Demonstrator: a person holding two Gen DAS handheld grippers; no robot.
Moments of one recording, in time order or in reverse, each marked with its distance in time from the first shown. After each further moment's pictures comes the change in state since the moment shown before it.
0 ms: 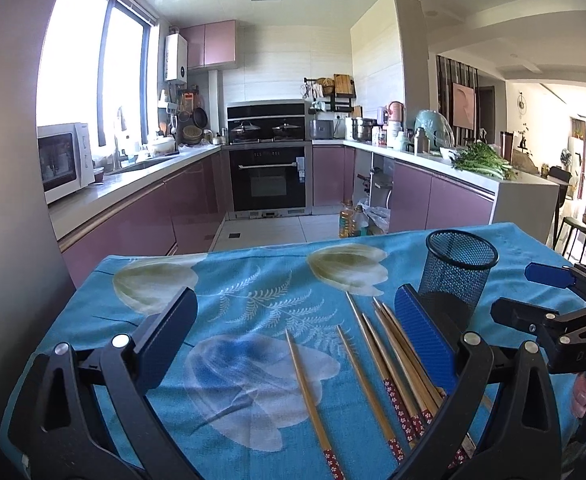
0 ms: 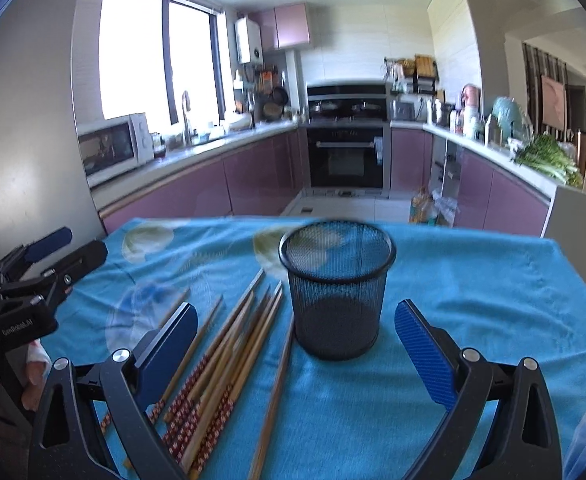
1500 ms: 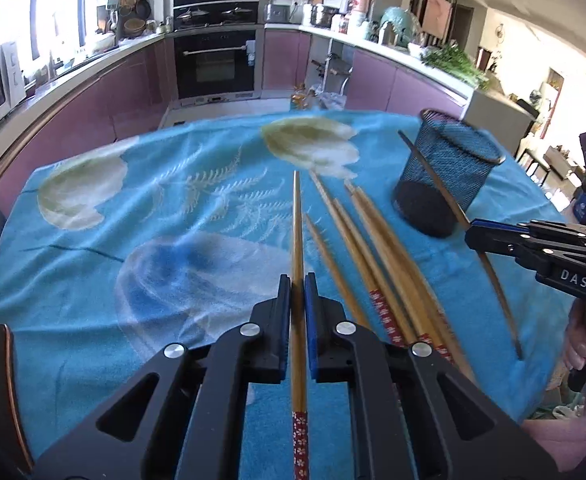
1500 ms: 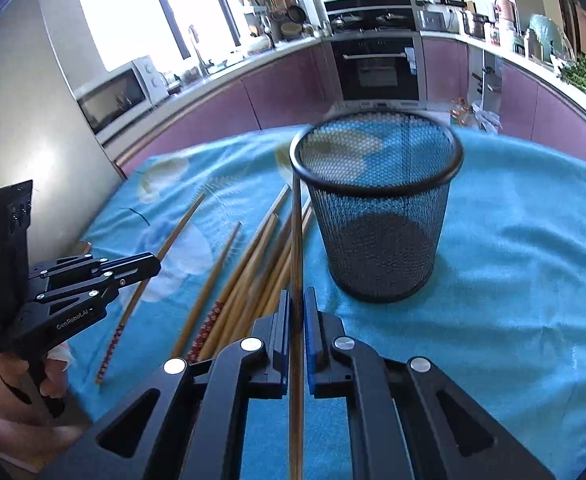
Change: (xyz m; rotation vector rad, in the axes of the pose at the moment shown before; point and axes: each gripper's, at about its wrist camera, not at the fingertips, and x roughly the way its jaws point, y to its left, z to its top) left arm 0.079 0.005 -0.027 -0.029 0.428 -0.243; right arm 0.037 -0.009 0.002 0.083 0.234 0.191
